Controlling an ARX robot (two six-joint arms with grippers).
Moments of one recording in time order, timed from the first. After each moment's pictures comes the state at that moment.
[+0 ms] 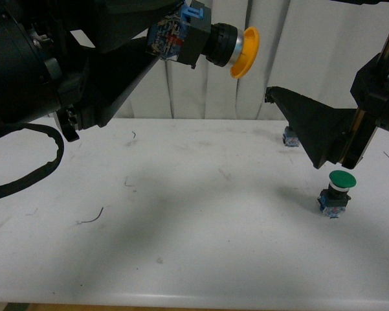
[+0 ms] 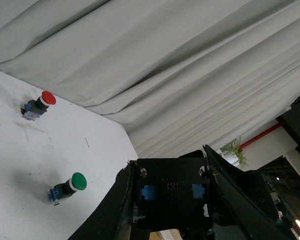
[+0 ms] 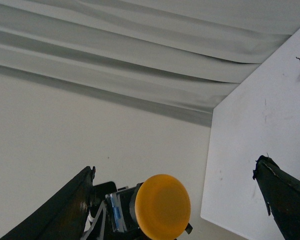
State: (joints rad) left arm -0.34 1.59 0.51 1.28 0.43 -1.02; right arm 0.28 1.72 0.59 1.29 -0.48 1.37
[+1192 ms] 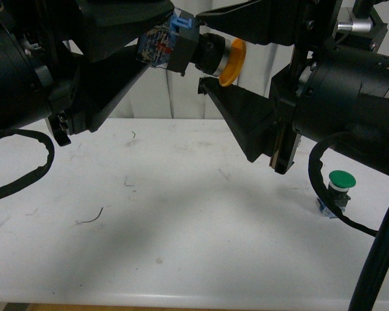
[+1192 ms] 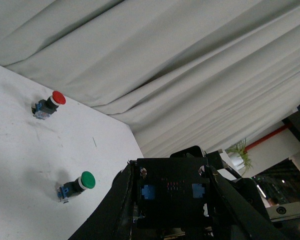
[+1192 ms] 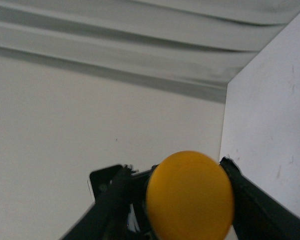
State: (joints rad) left arm -0.32 1.60 0.50 1.28 0.45 -1.02; right arm 0.43 1.81 0.67 1.29 -0.45 1.41
